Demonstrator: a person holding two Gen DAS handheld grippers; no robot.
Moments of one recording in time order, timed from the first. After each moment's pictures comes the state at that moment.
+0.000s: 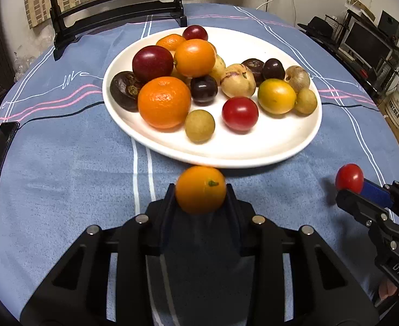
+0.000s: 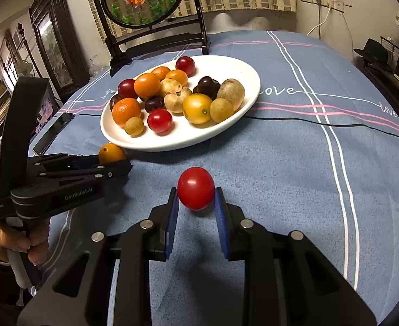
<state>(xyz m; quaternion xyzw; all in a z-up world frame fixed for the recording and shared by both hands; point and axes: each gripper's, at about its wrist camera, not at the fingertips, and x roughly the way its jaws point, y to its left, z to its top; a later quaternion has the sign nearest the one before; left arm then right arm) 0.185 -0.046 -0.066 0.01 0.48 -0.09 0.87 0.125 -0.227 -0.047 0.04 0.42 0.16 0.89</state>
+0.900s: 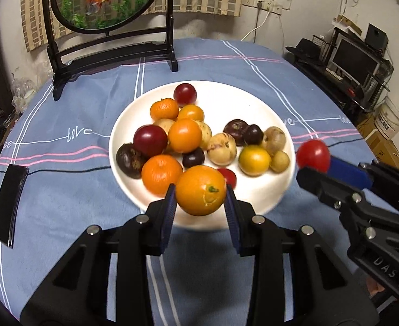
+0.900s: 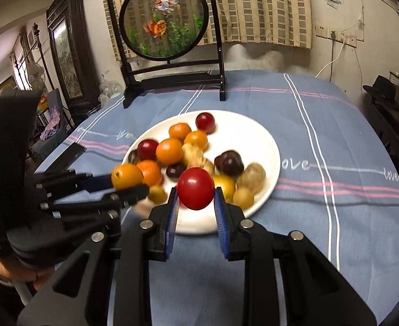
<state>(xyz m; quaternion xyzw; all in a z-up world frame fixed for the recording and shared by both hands) 0.206 -0.053 -0.004 0.01 0.43 -0.11 0.90 0.173 -0.198 0.014 0.01 0.36 0.18 0.91</state>
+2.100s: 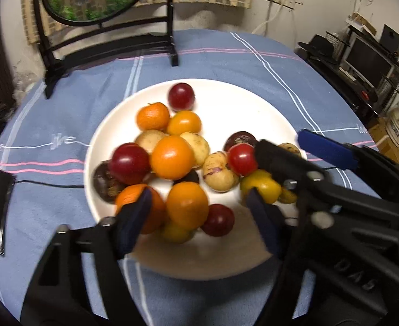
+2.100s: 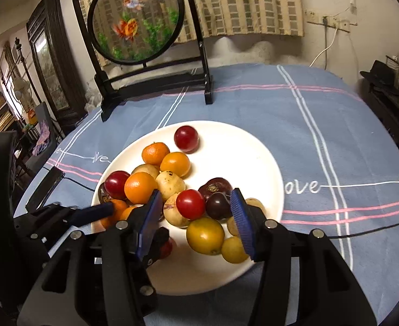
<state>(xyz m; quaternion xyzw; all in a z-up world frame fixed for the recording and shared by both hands) 0.248 -0.077 -0.016 0.01 0.44 -0.08 0.89 0.237 -0.203 0.002 0.05 0.37 0.15 0.91</state>
